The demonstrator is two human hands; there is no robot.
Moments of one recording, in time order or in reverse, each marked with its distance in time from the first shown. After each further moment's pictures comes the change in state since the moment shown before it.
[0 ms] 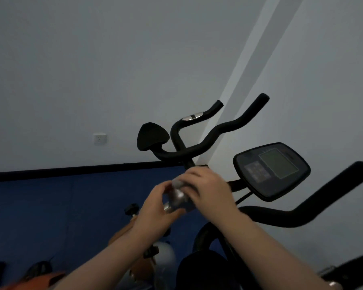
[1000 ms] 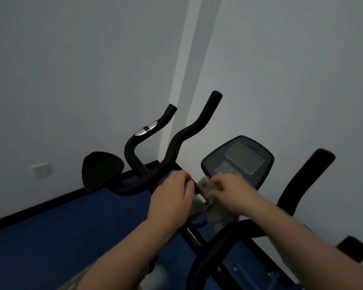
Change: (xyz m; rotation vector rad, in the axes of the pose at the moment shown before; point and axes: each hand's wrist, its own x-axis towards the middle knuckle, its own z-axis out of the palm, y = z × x) left_hand 0.103 0.070 0.055 0.309 -0.191 0.272; right_hand -0.001 0.083 -0.053 0.000 -0.284 0.783
